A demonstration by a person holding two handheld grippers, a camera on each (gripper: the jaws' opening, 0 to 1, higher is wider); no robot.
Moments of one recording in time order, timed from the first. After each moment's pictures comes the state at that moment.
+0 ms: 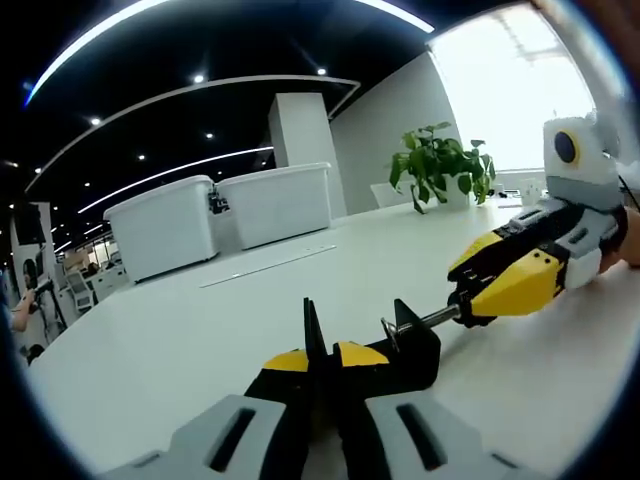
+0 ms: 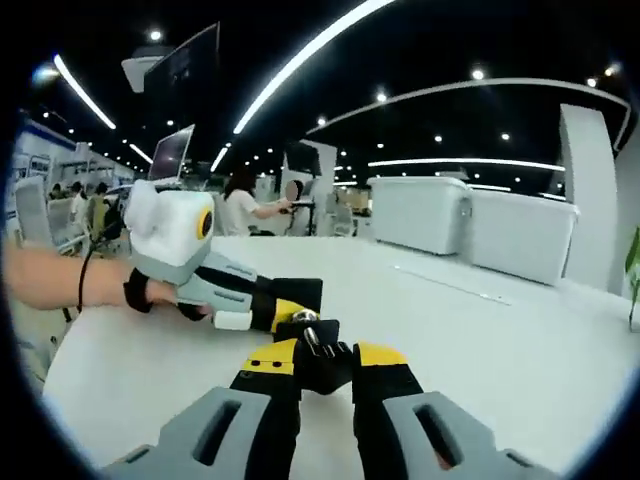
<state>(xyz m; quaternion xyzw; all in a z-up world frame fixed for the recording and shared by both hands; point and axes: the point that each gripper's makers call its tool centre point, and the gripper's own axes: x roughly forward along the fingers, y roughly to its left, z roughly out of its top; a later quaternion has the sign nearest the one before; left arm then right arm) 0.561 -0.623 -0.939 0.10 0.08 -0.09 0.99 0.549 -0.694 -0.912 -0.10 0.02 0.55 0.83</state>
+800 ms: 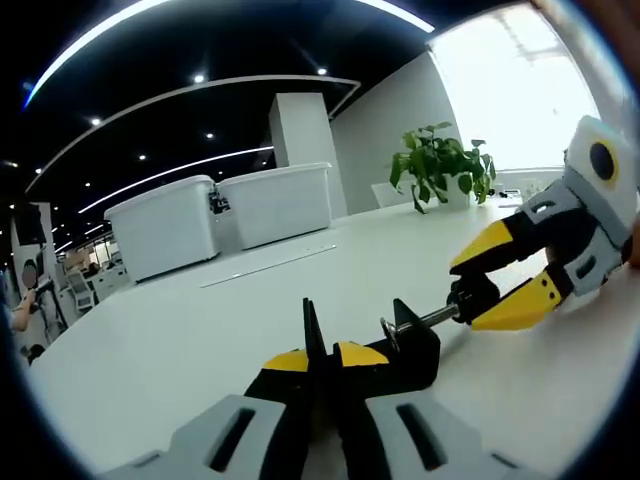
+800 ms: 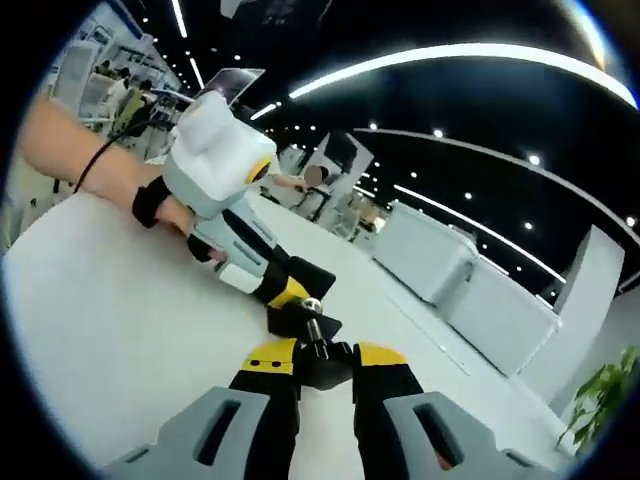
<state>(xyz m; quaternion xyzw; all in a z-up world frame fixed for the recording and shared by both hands) 0.562 -0.622 -0.939 0.10 0.08 -0.09 0.99 0.537 -0.690 -0.913 -0.31 -0.12 0.52 0.79</state>
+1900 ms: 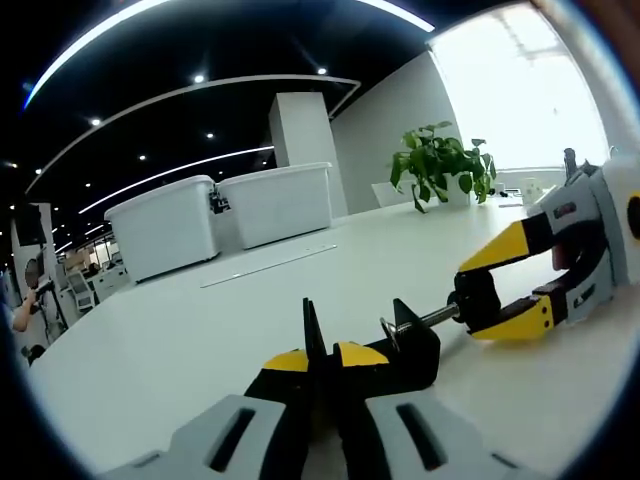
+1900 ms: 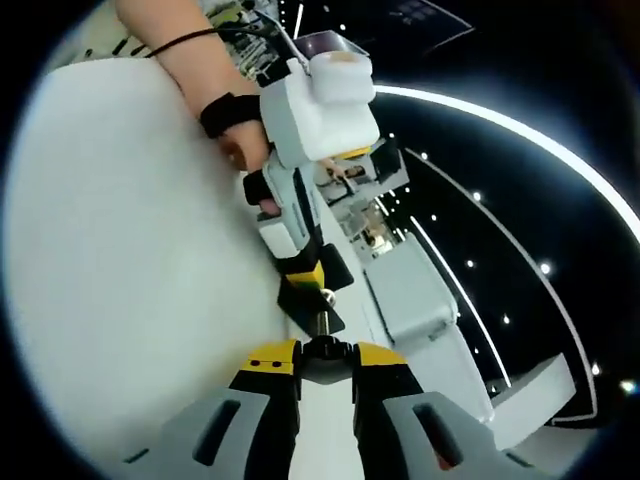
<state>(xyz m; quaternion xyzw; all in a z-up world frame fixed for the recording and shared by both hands) 0.561 -0.621 -0.939 0.10 0.08 -0.09 0.99 0.530 -0.686 -0.919 -0.50 -0.23 0.47 0.70</state>
